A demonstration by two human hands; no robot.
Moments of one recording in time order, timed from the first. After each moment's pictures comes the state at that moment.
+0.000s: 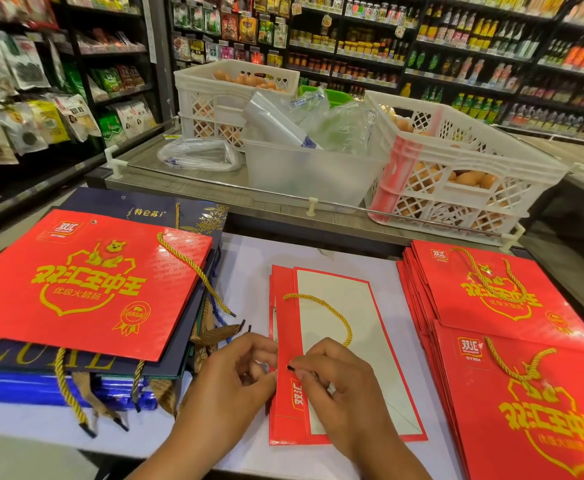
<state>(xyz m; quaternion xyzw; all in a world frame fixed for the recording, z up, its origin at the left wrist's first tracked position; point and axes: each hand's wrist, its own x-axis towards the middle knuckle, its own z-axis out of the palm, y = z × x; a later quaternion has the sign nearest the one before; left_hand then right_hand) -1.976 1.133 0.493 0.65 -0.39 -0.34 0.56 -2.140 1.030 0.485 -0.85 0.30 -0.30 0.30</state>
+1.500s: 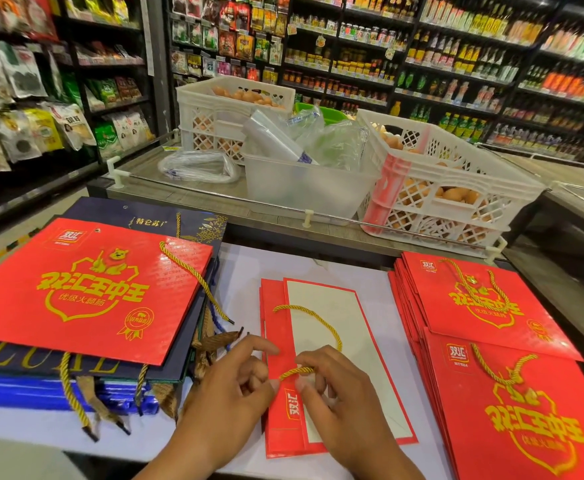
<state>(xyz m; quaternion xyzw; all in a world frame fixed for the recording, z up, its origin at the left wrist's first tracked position) -1.974 1.142 0.489 0.64 -0.44 -0.33 0.54 -2.149 1.037 0.488 -0.87 0.29 -0.29 0.27</state>
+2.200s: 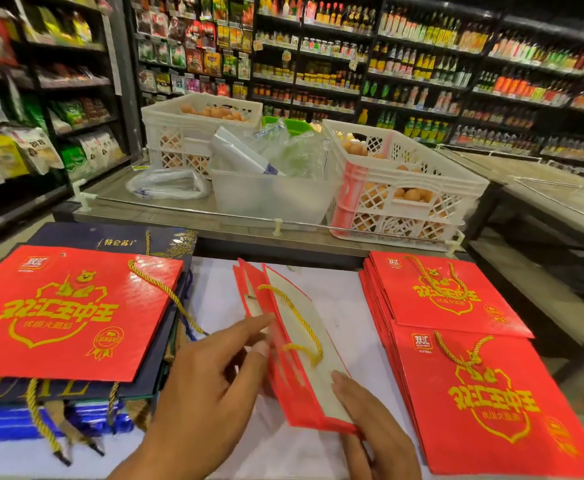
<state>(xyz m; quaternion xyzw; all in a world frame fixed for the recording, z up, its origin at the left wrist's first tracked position) -2.004 1.157 0.577 0.63 -0.51 -0.13 0.57 -2.224 1.068 0.483 -0.82 0.30 -0.47 0.13</state>
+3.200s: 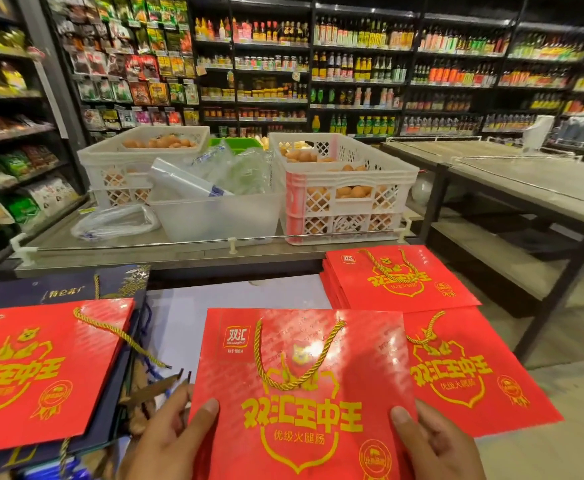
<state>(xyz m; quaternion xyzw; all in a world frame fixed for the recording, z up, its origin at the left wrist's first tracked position) -2.009 1.149 0.531 0.70 -0.31 -0.36 0.54 -2.290 1.097 0.537 -0.50 0.48 -0.51 0.51</state>
